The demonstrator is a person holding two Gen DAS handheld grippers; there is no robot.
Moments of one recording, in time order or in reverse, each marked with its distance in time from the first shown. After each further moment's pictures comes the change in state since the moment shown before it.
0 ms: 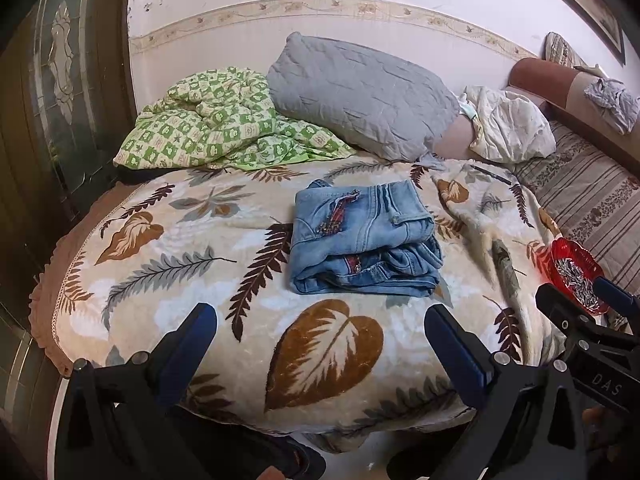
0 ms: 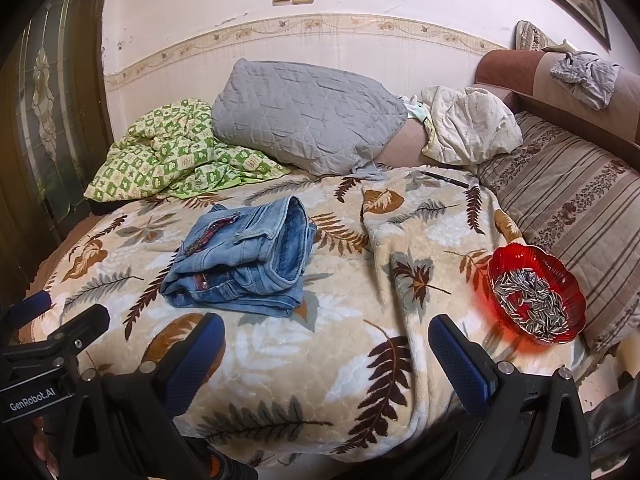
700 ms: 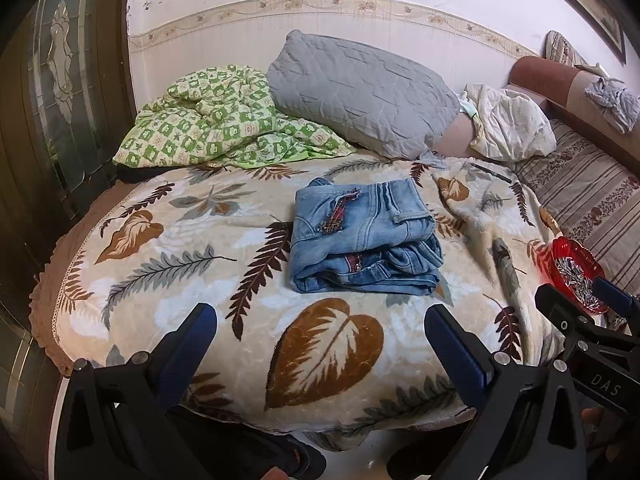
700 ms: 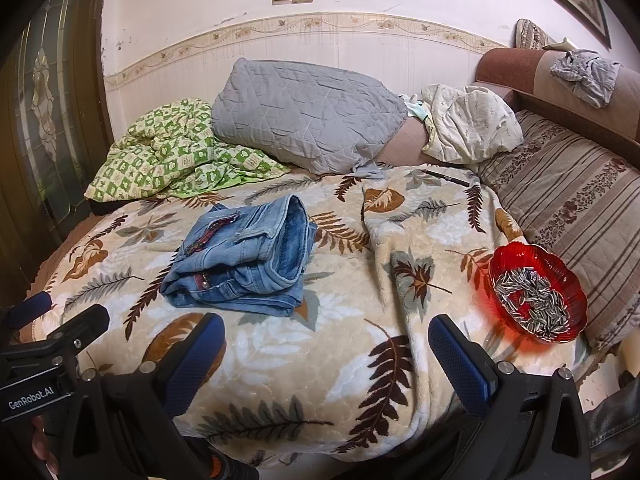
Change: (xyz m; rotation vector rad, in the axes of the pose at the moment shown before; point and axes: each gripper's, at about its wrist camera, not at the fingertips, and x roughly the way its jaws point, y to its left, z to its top) left arm 0.001 -0.001 0.000 0.003 0.008 -0.001; right arm 0.001 0.001 0.000 0.005 0.005 -0.001
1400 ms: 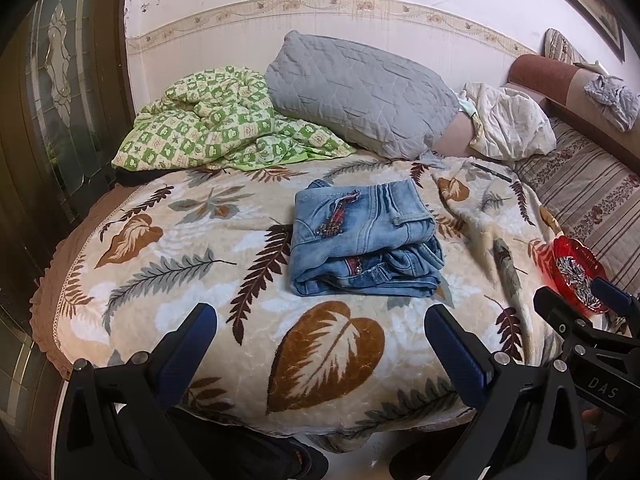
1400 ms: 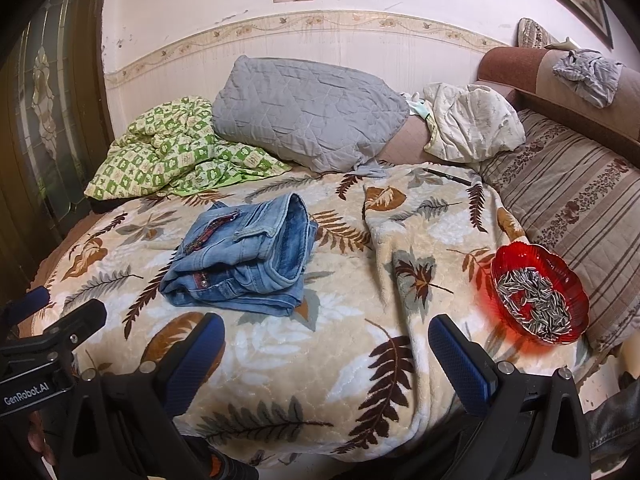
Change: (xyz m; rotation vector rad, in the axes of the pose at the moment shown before) left arm 0.001 -0.001 0.005 0.011 0.003 0.005; right arm 0.001 0.002 0.000 -0.005 0.003 0.001
